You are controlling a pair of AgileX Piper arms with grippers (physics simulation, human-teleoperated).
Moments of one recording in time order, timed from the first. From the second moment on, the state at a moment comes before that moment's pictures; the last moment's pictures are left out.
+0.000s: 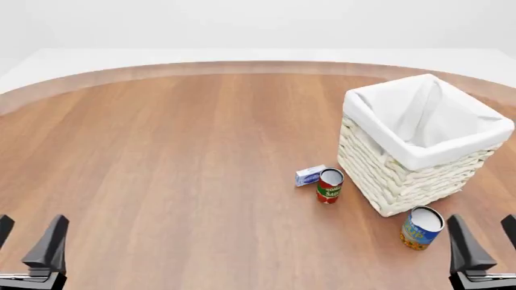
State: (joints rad) left arm 0.00 0.00 0.00 0.00 0.00; right arm 0.00 0.00 0.00 0.00 0.00
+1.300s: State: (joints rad) left arm 0.00 0.00 0.00 0.00 0.00; right arm 0.19 0.31 0.00 -0.34 -0.05
